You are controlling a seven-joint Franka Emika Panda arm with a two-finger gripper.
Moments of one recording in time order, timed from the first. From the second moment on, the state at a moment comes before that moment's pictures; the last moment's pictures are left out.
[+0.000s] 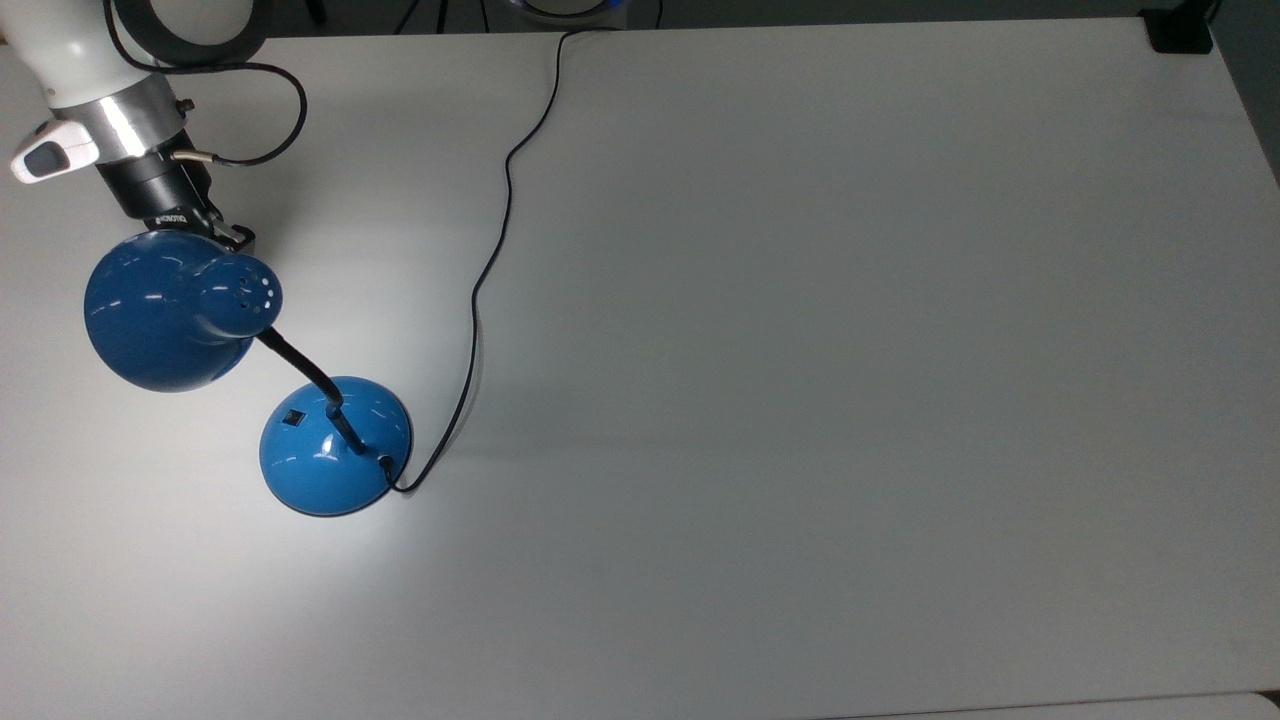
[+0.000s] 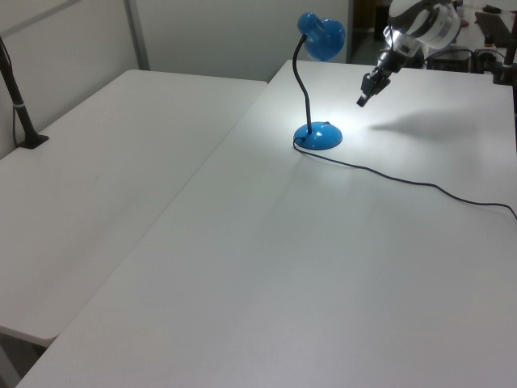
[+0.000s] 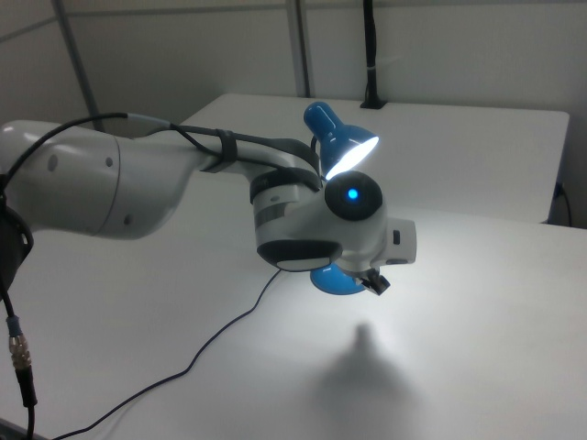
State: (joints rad) arm -0.32 0.39 -0.17 -1.80 0.78 2.38 -0.62
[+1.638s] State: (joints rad) arm -0.31 0.57 -0.08 -1.68 1.19 2.45 -0.66
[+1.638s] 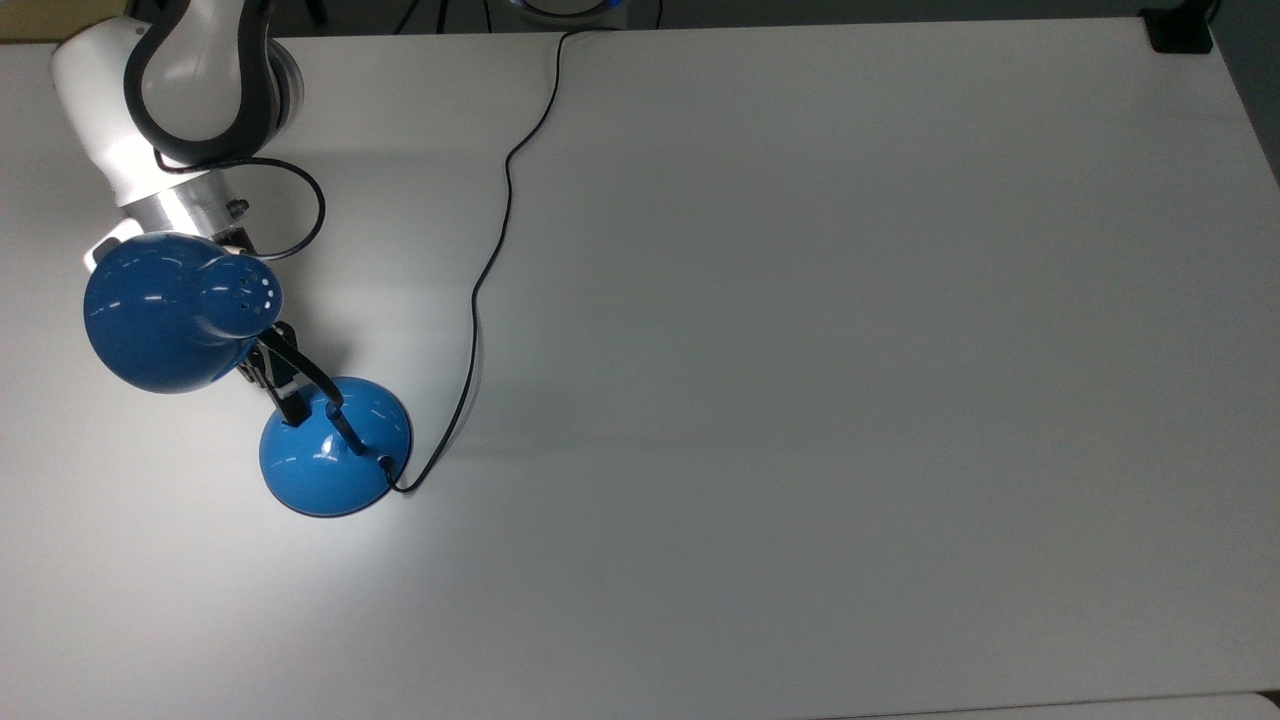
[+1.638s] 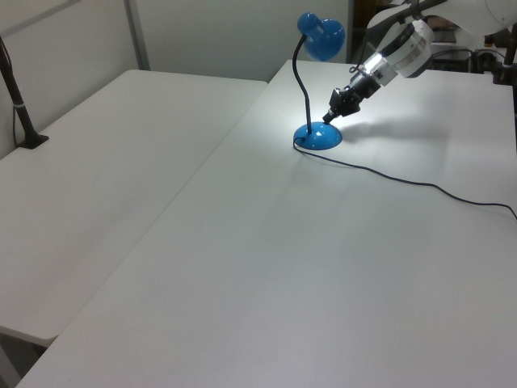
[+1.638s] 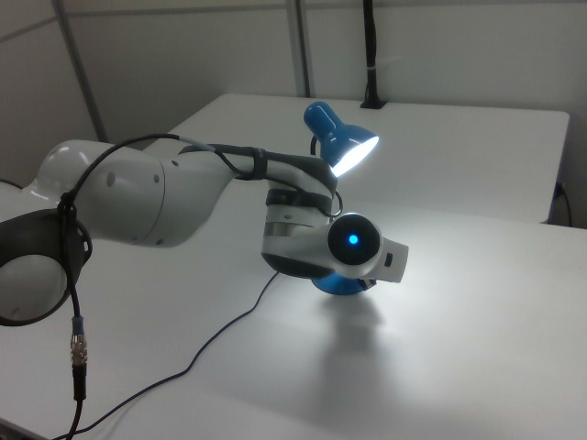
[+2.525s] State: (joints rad) arm -0.33 0.57 -0.08 -1.68 1.19 2.46 -0.66
